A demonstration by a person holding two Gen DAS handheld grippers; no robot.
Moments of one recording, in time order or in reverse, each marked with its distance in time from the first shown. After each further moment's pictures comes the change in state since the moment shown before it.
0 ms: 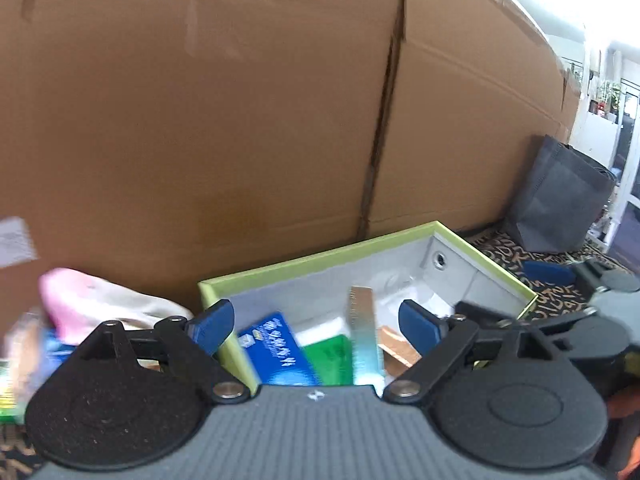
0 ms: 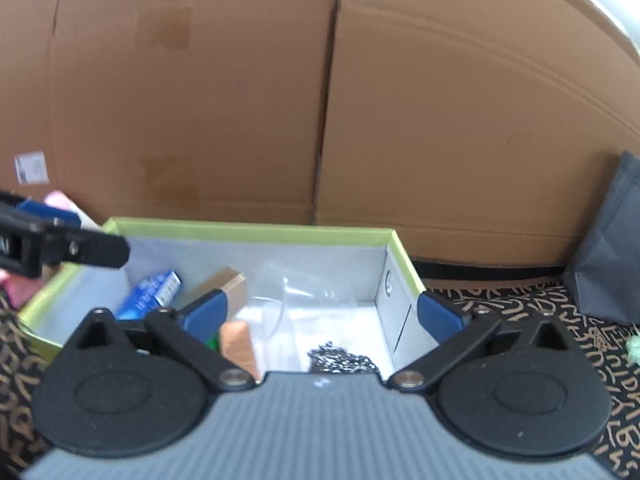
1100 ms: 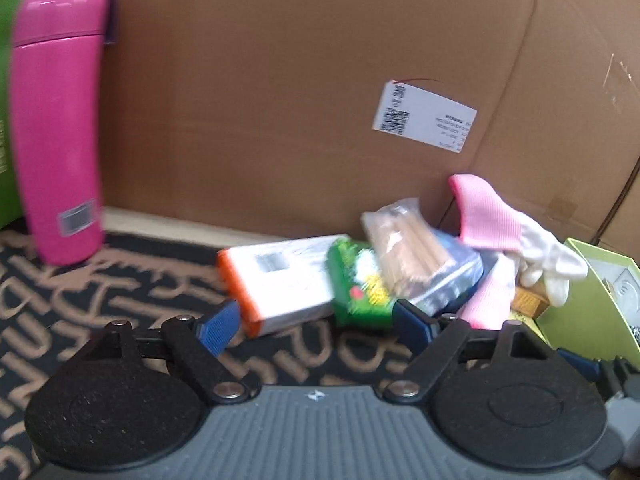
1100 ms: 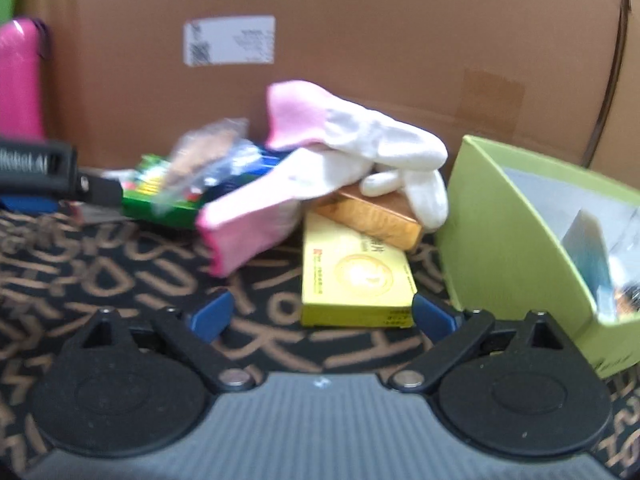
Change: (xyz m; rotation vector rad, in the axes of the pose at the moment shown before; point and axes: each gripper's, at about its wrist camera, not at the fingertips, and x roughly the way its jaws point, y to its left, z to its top) left arm -0.062 0.249 -0.087 -0.363 0.083 0.300; right arm 0.060 0.274 -0.049 -0.129 0.209 0.058
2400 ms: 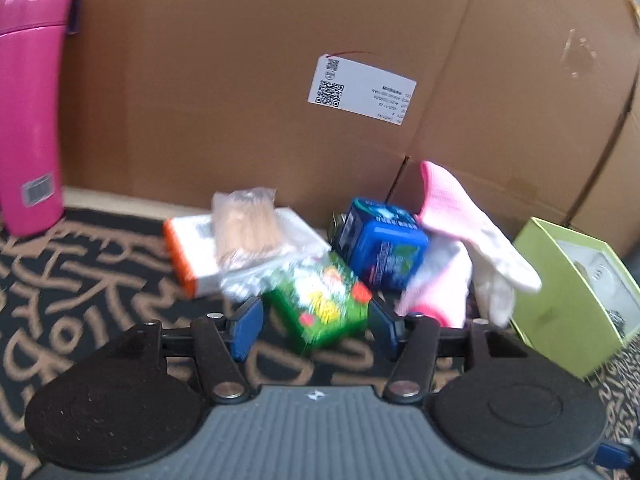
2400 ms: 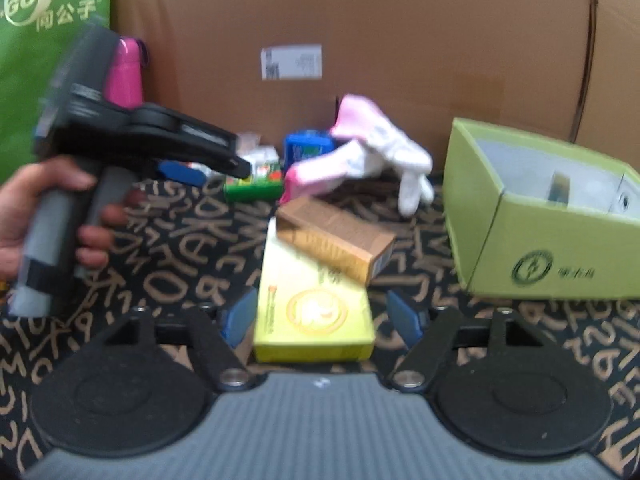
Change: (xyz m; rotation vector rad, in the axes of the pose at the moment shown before) left arm -0.011 -0.032 -0.021 -0.007 0.004 -0.046; right arm -0.128 -0.052 -0.058 -0.030 -0.073 0.226
